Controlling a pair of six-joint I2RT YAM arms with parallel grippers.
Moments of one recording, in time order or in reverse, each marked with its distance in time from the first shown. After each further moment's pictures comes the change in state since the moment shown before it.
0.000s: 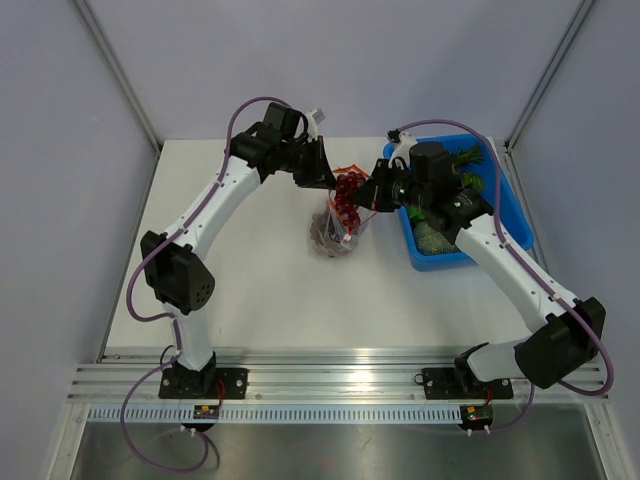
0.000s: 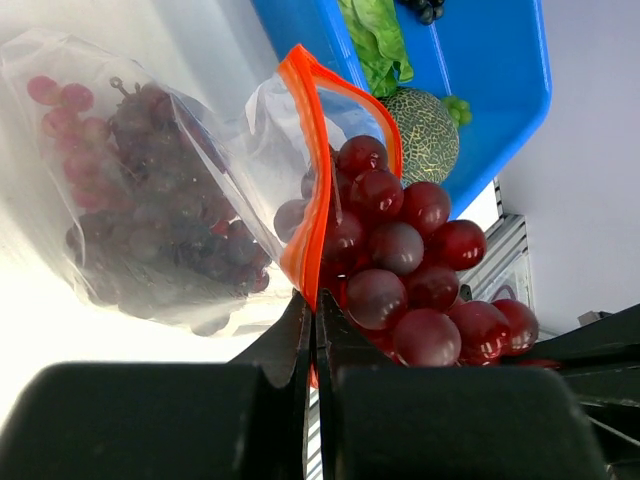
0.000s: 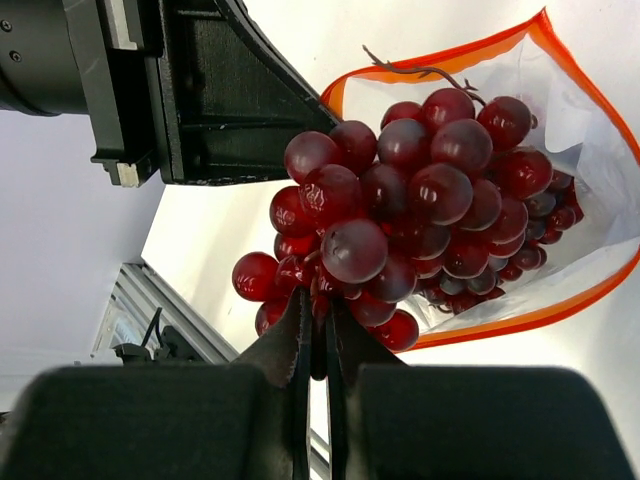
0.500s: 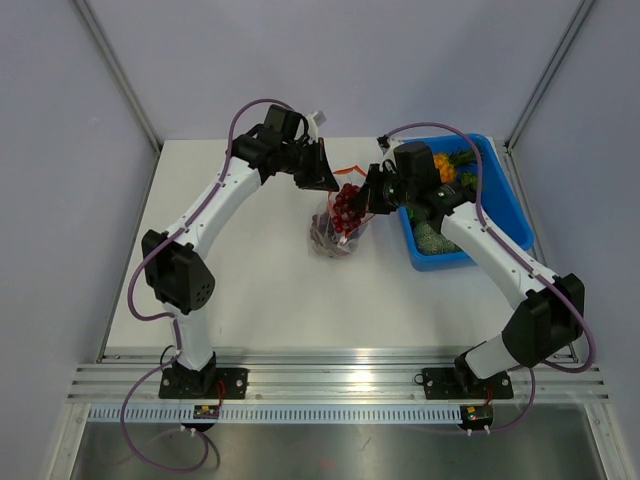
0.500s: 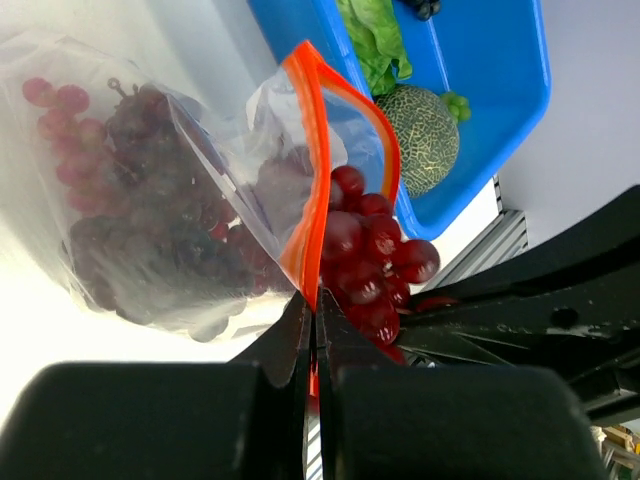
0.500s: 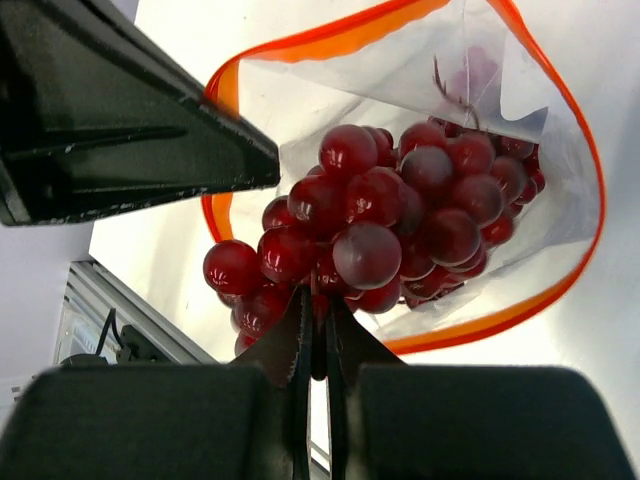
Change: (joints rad) left arm 0.000 0.005 -0.018 0.023 0.019 0.010; right arm 0.002 0.105 0.024 -0.062 0.053 -0.024
